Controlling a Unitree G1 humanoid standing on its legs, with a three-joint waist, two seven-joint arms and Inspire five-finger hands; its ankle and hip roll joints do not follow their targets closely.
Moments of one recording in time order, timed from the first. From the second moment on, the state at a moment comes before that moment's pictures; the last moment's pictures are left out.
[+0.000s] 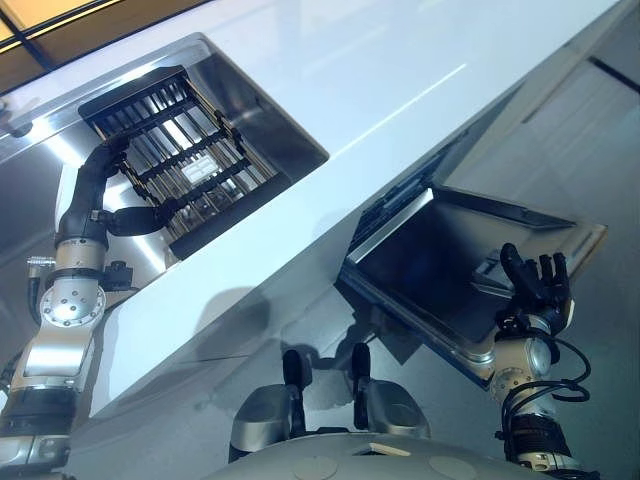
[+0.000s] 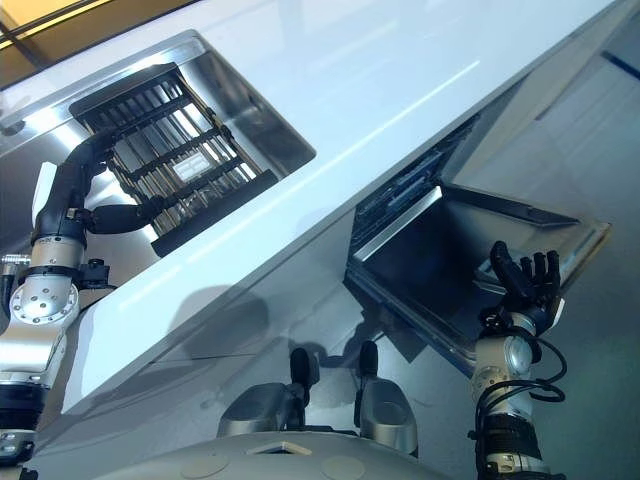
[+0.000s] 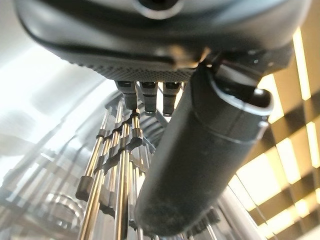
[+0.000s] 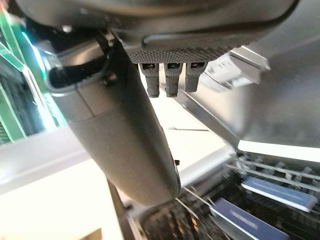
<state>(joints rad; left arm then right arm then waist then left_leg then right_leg) -0.01 0.75 0.14 0.07 -0.15 -0.11 0.17 0.04 -0.25 -0.19 0.33 0.90 -0.35 -0.38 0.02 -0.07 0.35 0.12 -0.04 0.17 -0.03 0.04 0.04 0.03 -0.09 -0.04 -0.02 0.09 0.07</state>
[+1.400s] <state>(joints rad) -0.43 1.00 0.08 0.03 -0.12 -0.21 0.43 -0.22 -0.56 -0.20 0.74 1.47 -0.30 0.17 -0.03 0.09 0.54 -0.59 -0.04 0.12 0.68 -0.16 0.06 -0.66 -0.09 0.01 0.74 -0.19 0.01</state>
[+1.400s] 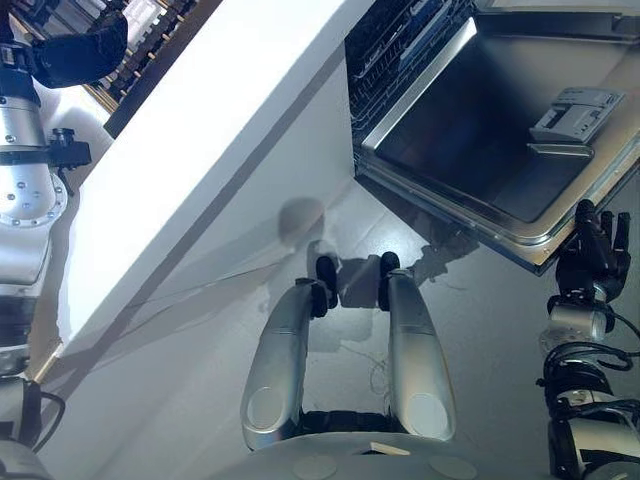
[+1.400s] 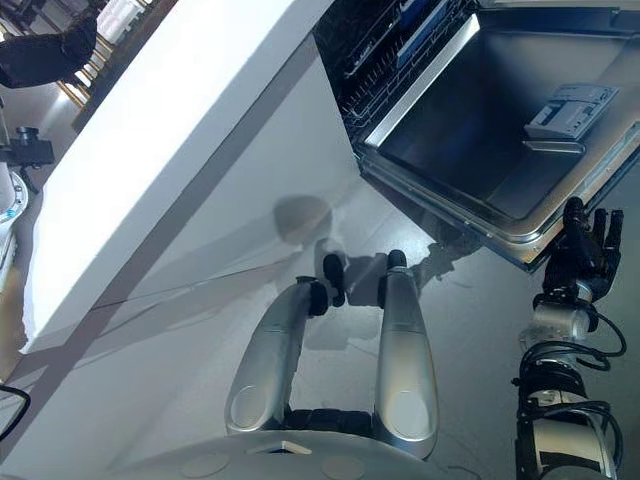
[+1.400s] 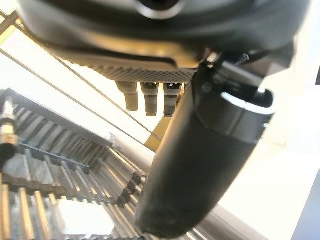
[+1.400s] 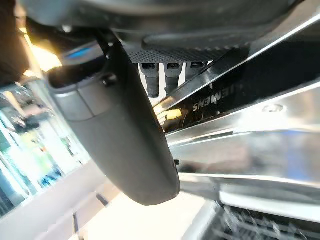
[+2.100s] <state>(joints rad) -0.43 1.01 0.15 0.15 -0.12 -0.22 0.38 -0.13 -0.55 -0.10 0.42 1.71 -0.13 0.44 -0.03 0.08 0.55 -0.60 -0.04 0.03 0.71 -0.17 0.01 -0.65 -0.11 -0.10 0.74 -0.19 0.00</state>
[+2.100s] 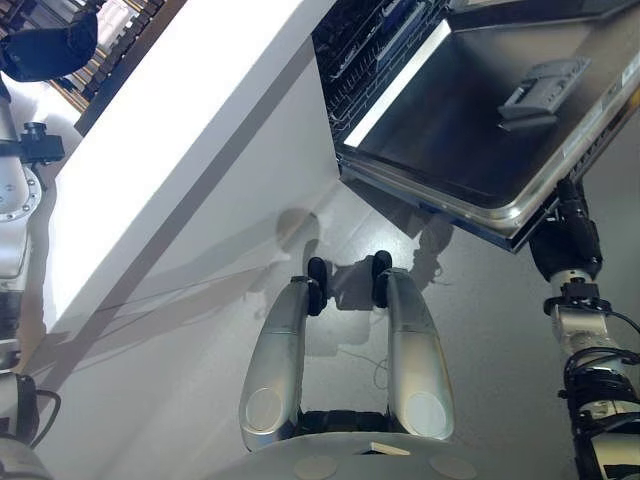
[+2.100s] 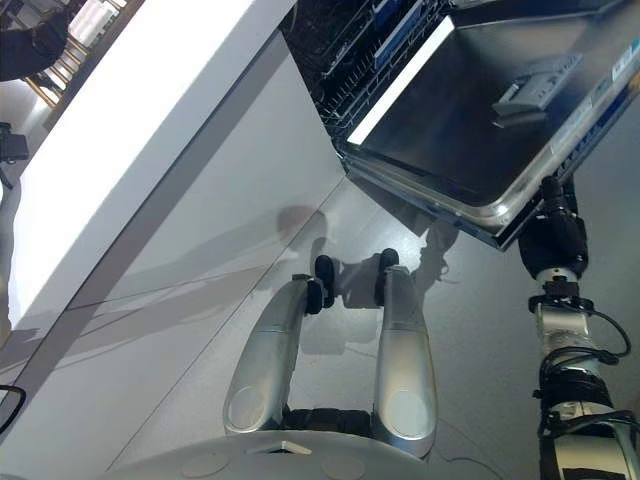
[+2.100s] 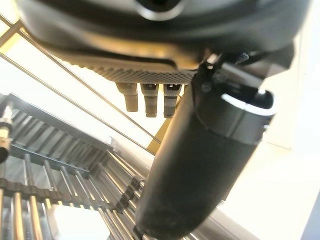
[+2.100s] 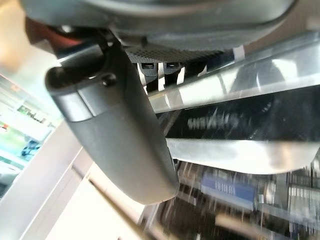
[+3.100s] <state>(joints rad) -0.45 0.85 0.08 0.19 -0.19 -0.24 0.31 -0.33 -0.35 0.16 0.00 1.26 -0.10 0.28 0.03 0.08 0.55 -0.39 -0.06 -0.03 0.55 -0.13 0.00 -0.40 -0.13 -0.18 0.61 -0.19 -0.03</state>
